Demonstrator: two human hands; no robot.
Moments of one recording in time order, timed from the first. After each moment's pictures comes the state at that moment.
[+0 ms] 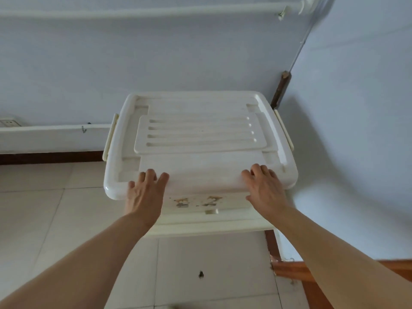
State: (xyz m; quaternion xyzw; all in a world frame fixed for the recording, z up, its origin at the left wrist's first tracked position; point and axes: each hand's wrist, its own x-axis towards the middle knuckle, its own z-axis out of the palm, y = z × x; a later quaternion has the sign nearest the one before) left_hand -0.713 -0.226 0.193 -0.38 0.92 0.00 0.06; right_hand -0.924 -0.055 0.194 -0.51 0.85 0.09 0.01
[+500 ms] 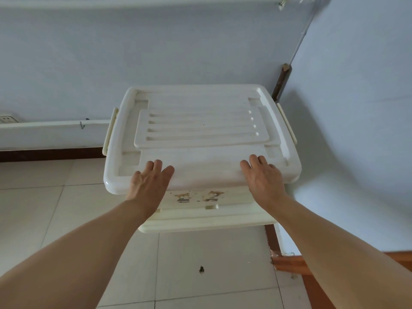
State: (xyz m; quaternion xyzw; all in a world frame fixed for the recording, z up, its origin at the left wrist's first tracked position) left_hand -0.723 -0.230 0.192 -0.32 0.94 -0.09 0.11; right_hand -0.919 -0.061 0.195 -0.51 0.85 0.08 -0.11
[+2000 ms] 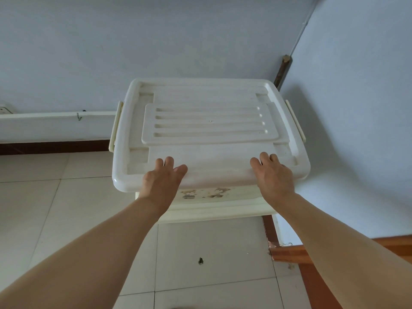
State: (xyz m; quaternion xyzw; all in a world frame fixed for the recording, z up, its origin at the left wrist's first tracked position) left_hand -0.724 -0.203 0.181 -0.32 0.93 -0.10 0.12; right_hand -0.914 -0.039 0.183 -0.45 0.89 0.10 -0.03
